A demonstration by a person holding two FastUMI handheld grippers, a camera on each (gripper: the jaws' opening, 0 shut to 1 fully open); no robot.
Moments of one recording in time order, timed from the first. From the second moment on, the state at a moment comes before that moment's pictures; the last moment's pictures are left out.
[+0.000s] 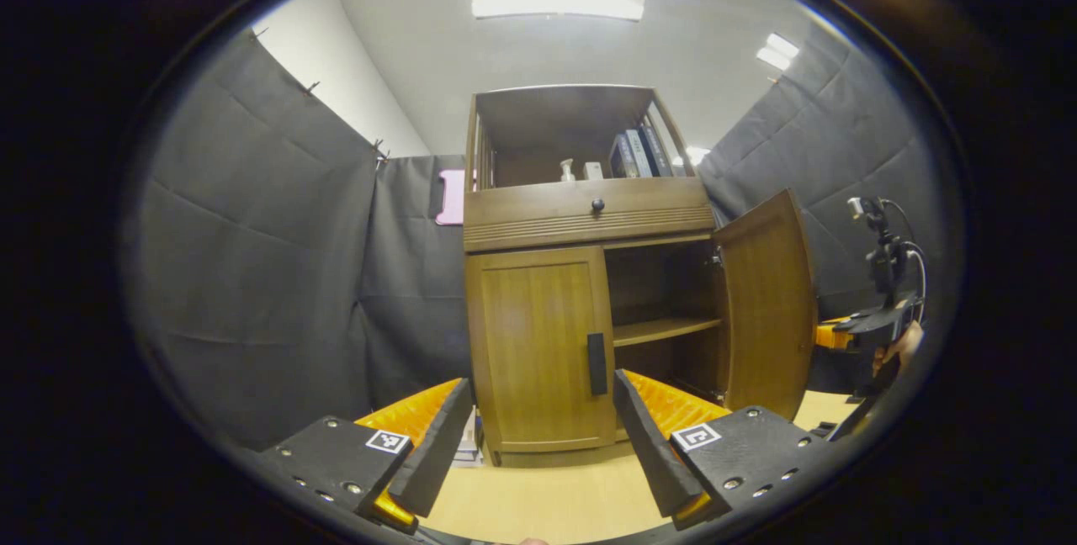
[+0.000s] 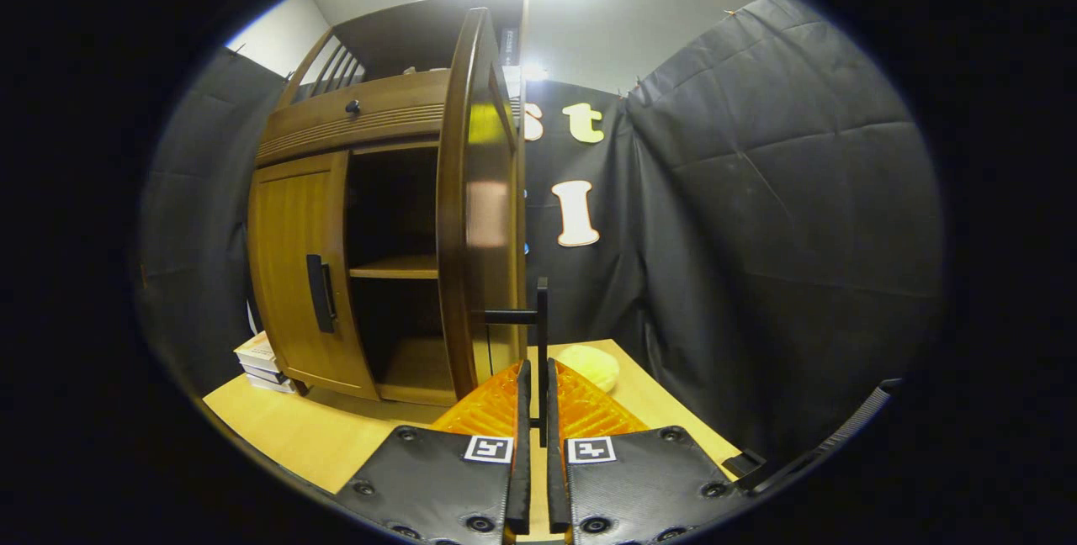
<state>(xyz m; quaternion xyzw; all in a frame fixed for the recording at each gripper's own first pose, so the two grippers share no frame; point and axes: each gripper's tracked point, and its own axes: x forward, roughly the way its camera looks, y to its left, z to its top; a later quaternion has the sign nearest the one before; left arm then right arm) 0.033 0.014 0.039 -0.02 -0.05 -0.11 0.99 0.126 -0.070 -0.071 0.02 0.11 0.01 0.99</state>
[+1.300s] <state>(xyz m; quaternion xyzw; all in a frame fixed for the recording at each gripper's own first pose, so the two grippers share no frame) 0.032 0.007 0.029 -0.01 -0.02 -0.15 0.99 0.035 -0.027 -0.013 0.01 0.05 0.12 0.99</state>
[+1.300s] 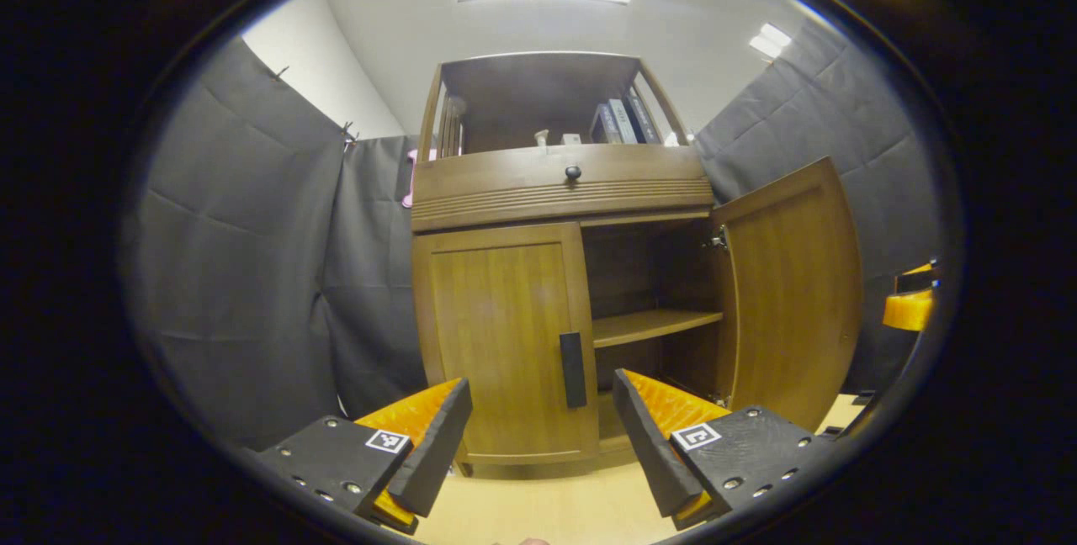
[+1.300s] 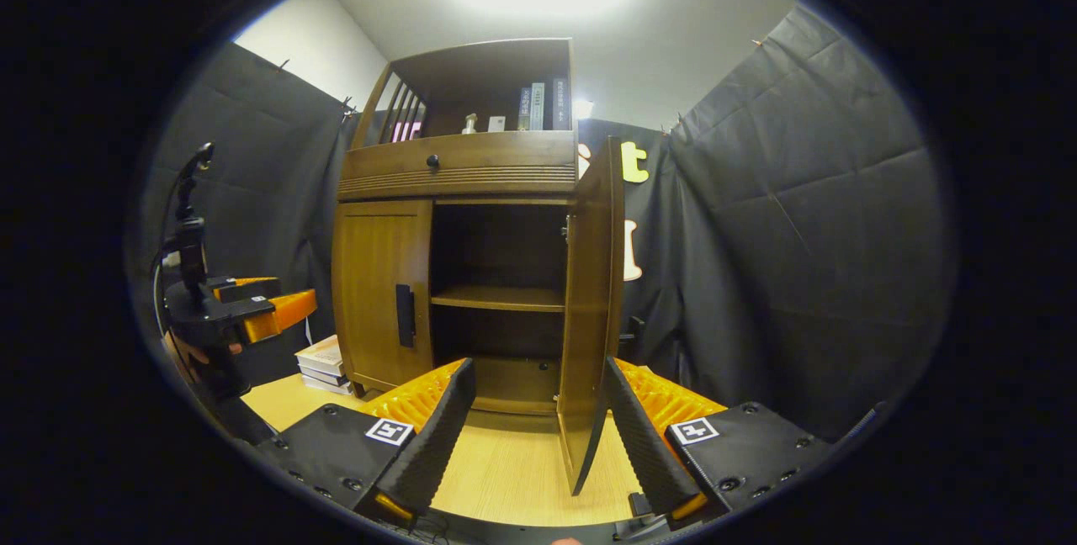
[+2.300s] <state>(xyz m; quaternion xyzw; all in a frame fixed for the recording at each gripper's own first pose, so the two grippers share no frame) 0.044 -0.012 0.019 -0.03 0.00 -0.17 0.98 0.074 -0.032 -0.028 0.03 0.05 0.11 0.99</state>
